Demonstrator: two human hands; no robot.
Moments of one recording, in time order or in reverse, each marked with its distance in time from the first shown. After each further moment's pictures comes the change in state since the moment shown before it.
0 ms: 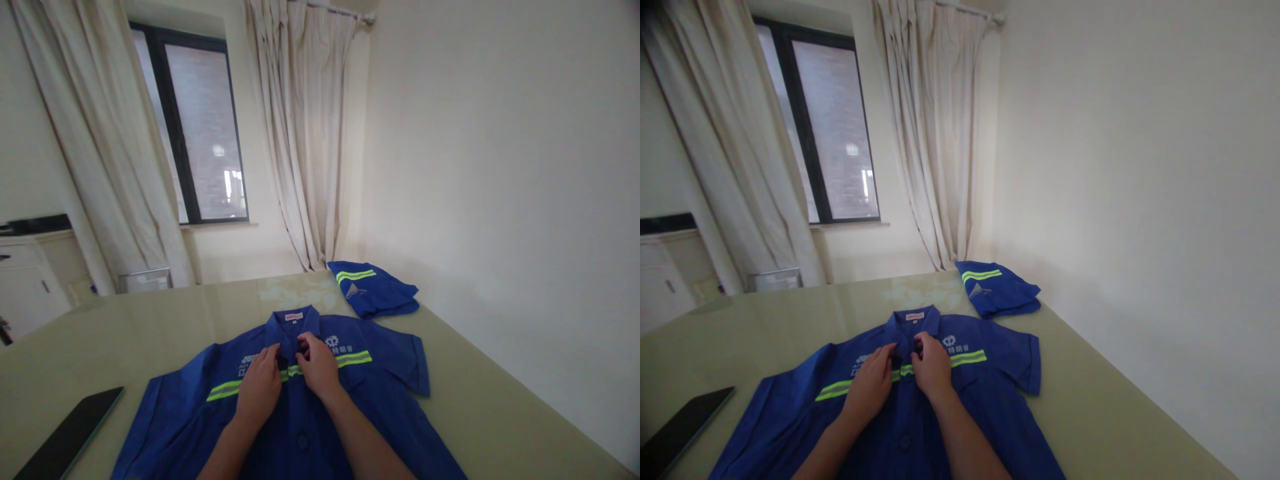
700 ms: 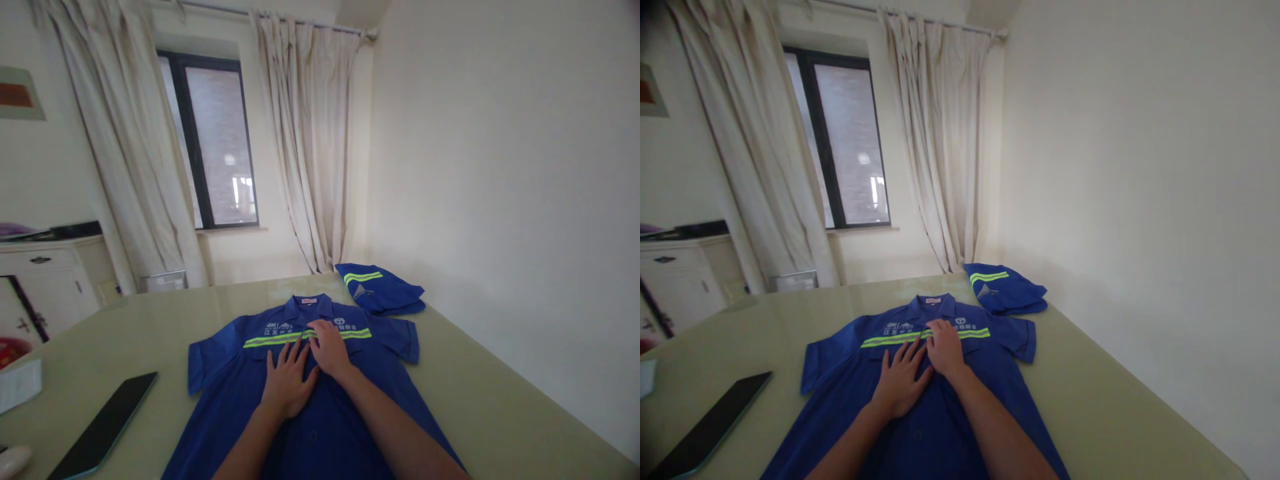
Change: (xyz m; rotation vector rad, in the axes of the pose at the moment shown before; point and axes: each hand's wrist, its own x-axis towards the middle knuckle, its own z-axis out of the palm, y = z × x) left_hand -0.014 0.027 0.003 0.004 -0.141 0.076; right_hand 0.016 -0.006 -0.019 -0.237 0.041 -0.278
